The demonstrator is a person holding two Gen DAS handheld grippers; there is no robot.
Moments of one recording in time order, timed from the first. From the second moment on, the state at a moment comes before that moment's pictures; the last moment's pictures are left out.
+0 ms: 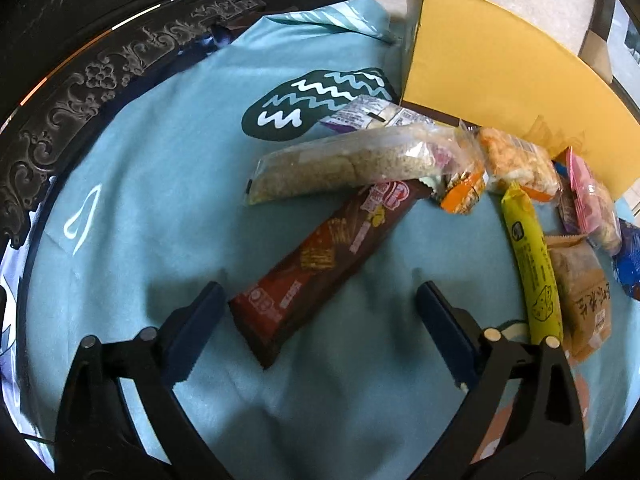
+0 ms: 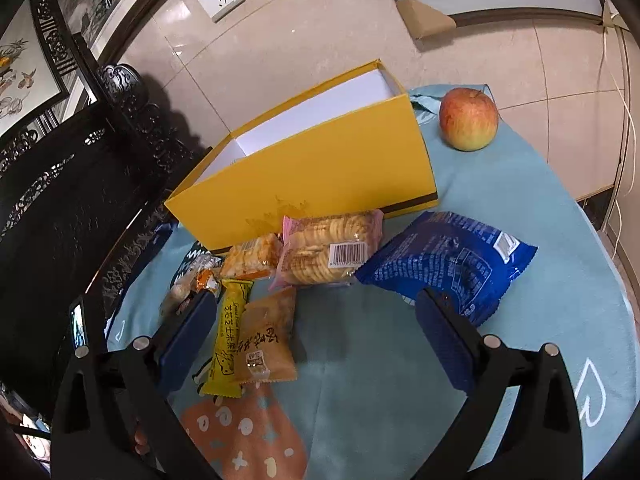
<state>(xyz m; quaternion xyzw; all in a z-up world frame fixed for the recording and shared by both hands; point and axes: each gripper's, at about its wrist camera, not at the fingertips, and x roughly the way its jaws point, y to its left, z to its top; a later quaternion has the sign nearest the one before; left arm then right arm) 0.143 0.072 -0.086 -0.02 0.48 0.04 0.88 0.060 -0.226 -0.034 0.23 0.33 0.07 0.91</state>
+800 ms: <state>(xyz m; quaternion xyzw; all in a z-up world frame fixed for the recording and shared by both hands) 0.095 0.045 -0.039 -0.04 0.45 -0.06 0.89 0.056 -0.157 -0.023 0.12 0.35 0.15 0.92</state>
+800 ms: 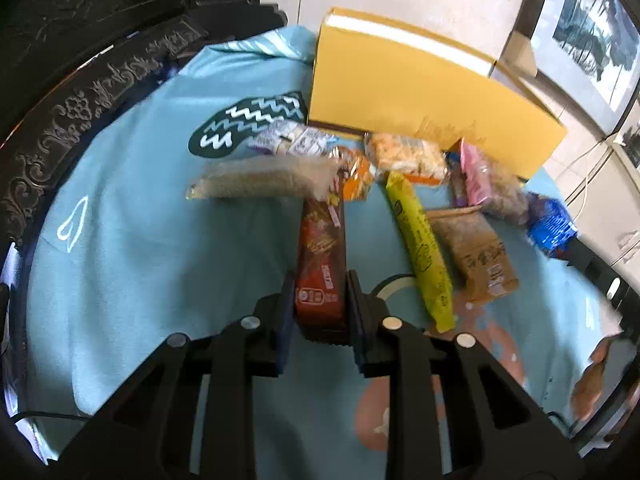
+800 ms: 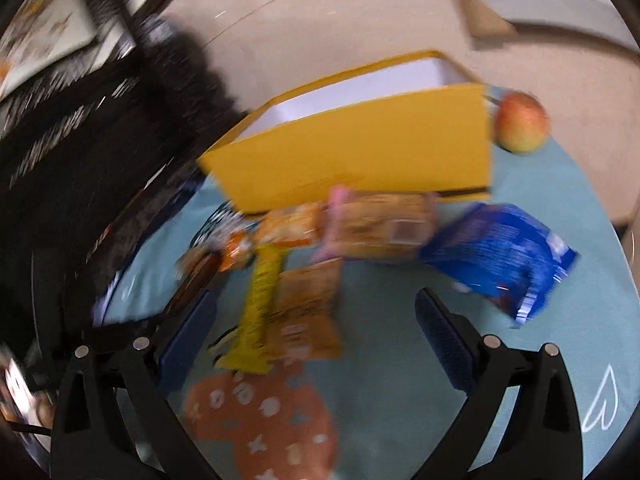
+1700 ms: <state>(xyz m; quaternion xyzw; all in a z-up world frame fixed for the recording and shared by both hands) 0.105 0.061 -0.062 -0.09 0.46 -0.07 0.88 0.086 -0.109 -0.047 0.09 0.44 0.20 0.87</state>
